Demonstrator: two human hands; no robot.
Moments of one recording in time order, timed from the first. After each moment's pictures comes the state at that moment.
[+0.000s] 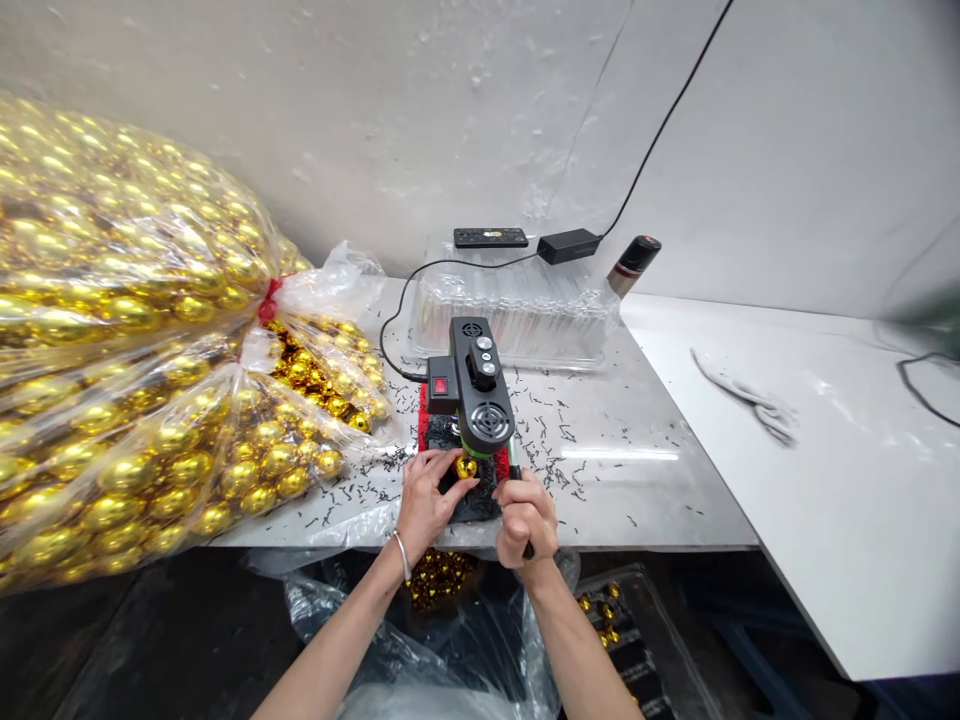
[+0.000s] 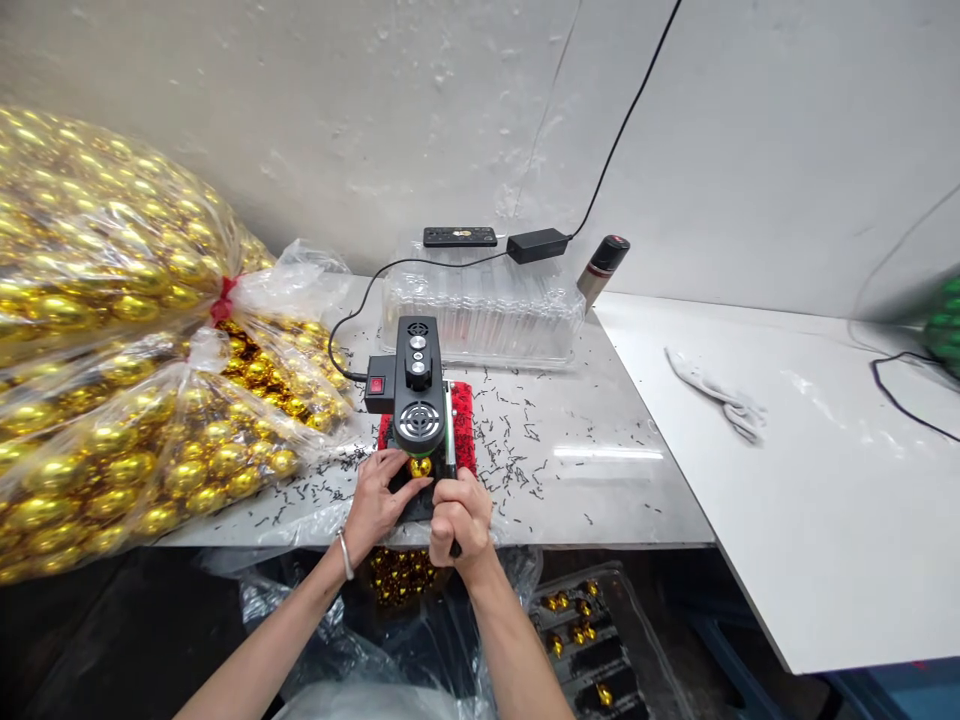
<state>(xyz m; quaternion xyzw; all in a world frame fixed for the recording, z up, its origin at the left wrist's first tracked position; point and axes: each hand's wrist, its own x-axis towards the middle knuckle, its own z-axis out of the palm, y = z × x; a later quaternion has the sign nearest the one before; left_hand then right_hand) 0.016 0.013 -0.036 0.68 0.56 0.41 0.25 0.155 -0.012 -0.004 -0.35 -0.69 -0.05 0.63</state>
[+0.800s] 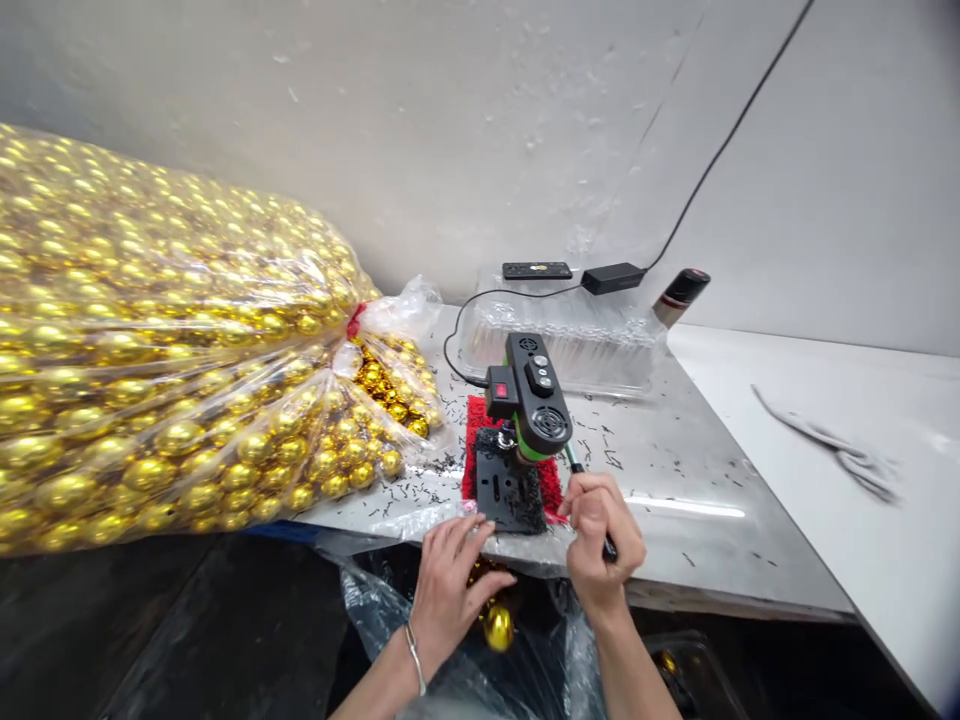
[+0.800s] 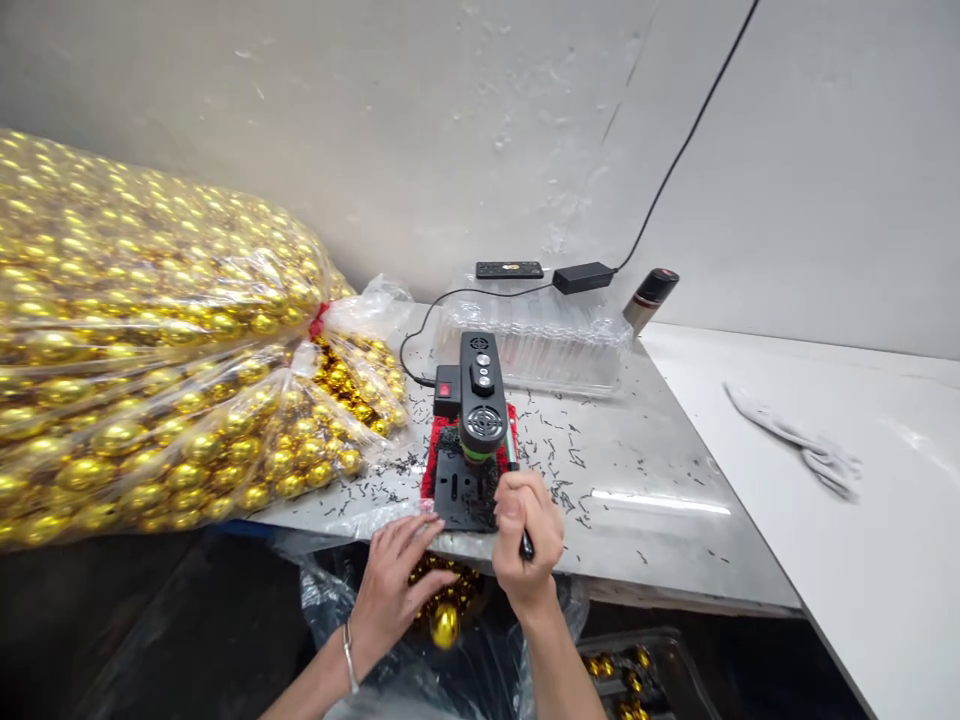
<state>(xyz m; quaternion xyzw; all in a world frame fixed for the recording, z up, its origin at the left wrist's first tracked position) -0.016 -0.073 -0.024 0.73 0.51 0.41 0.19 0.148 -0.027 0.059 -0.40 -0.65 0.07 0.64</state>
